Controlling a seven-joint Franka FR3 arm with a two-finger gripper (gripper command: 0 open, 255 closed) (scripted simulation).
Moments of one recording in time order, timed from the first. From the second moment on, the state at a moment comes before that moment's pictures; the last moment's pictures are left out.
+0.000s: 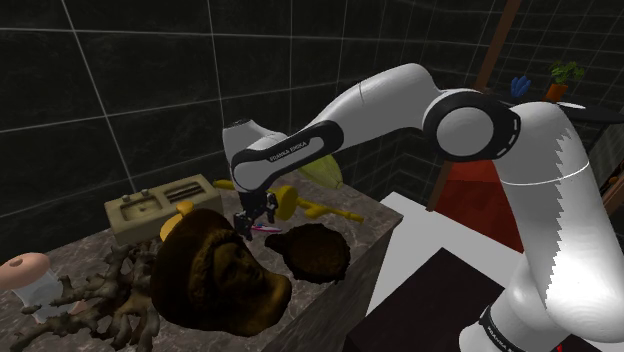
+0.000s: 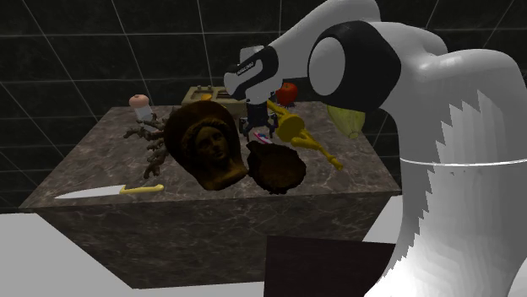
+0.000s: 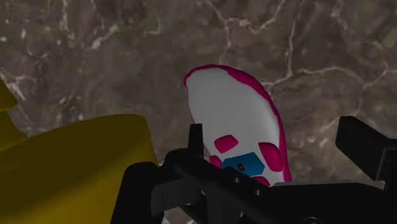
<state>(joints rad) 0.29 0.66 0.22 -1.53 -0.15 2.02 0.28</state>
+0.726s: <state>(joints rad) 0.29 0.67 0.22 -1.53 -0.16 2.04 0.29</state>
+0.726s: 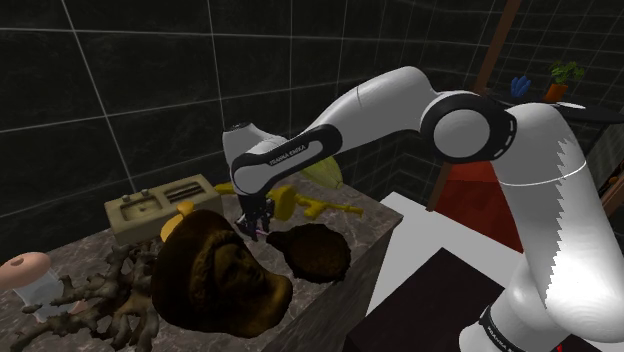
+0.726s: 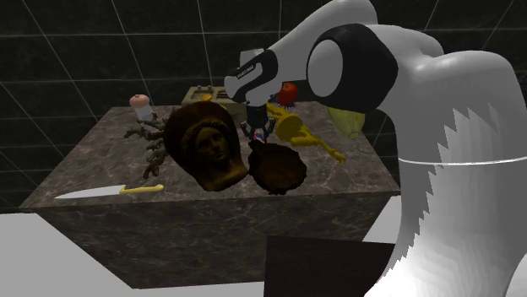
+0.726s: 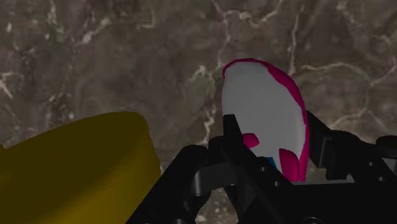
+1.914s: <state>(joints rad) 0.28 0.61 0.23 -1.53 -0.15 1.96 0.28</state>
